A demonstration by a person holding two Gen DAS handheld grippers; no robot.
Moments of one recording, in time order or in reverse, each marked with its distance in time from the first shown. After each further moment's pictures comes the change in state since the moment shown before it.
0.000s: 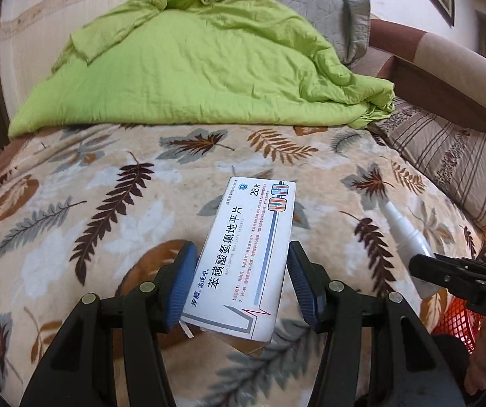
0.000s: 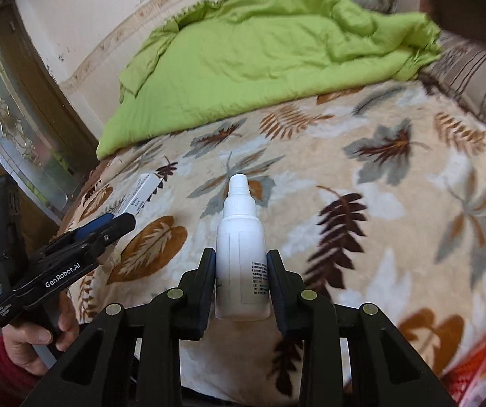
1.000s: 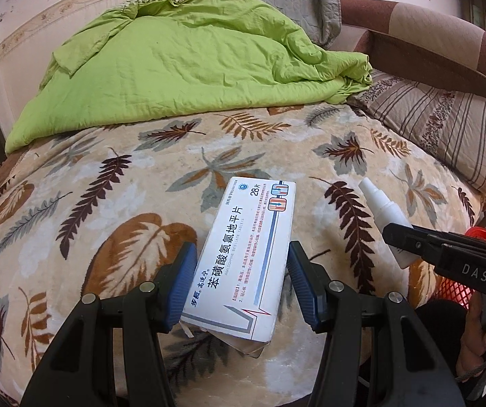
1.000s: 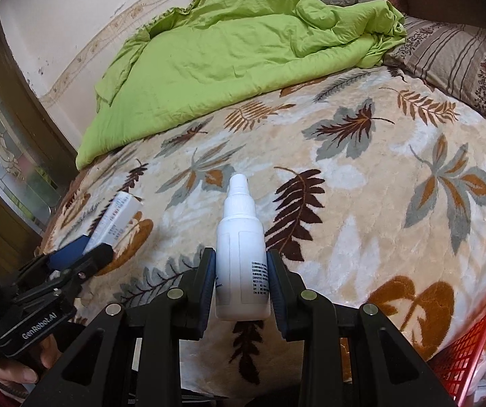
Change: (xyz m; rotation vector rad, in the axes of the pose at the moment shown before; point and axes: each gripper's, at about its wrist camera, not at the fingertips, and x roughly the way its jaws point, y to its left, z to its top) left arm -0.007 -0.053 -0.036 0.107 0.033 0.000; right arm -0.002 -0.036 -0.029 0.087 -0.022 -0.046
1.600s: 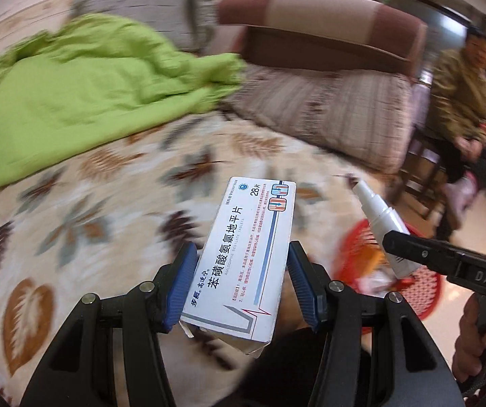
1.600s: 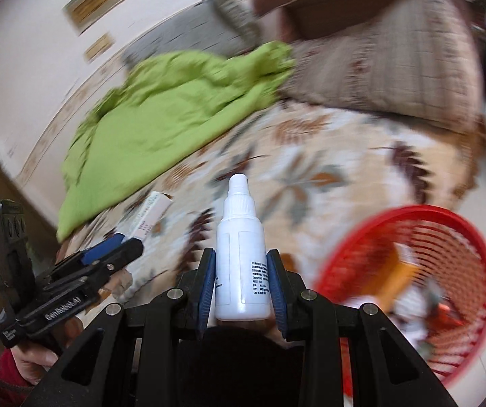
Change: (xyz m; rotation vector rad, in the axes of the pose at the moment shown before) left arm -0.018 -0.148 0.034 0.234 -0.013 -0.404; right arm -0.172 -0.097 -0.042 0.269 -0.208 -0.167
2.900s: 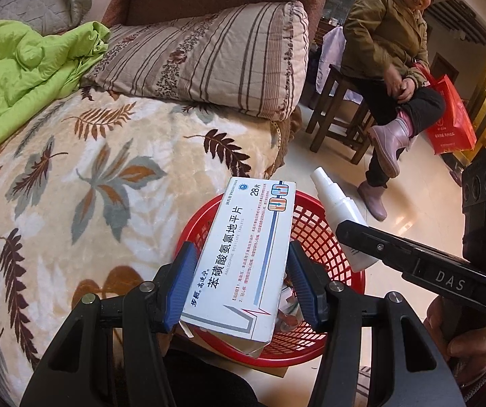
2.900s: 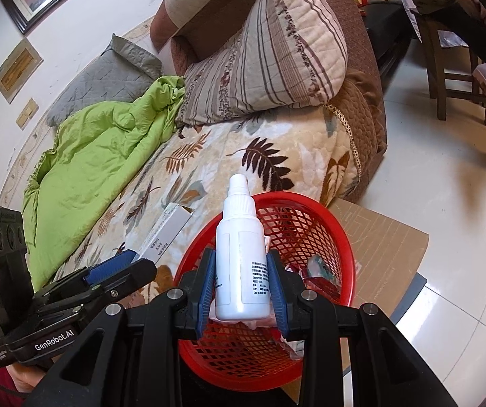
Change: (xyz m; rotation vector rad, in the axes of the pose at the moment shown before) left arm 0.092 -0.163 0.008 0.166 0.195 -0.282; right arm -0.057 -0.125 -0.013 0.246 -0.068 -0.170
